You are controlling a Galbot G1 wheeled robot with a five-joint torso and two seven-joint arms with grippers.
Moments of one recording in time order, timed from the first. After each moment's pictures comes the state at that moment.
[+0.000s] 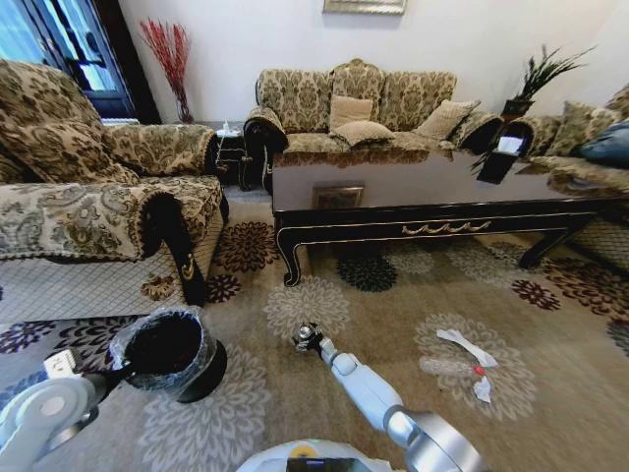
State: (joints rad) left arm 1.73 -0.90 -1.05 -2.10 -1.56 0.74 -0.82; right arm -0.68 1.49 -0.09 0.54 0.07 0.32 -0.16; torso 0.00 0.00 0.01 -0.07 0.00
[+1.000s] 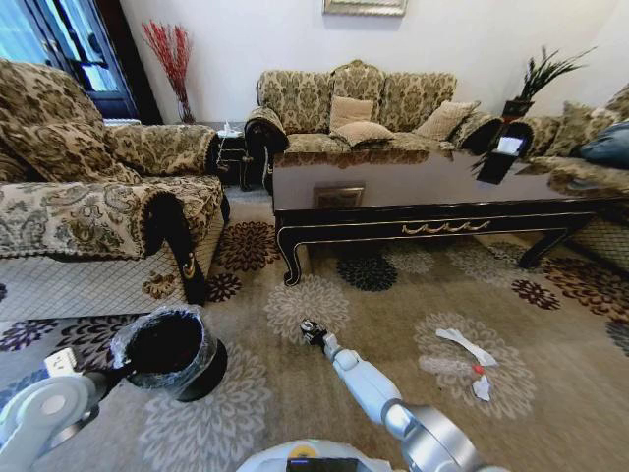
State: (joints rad) left arm 1.71 -0.89 -1.02 -2.12 -1.55 0.74 -0.83; right arm -0.67 1.47 -0.10 0.58 0.14 0.30 -0.13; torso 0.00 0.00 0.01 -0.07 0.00
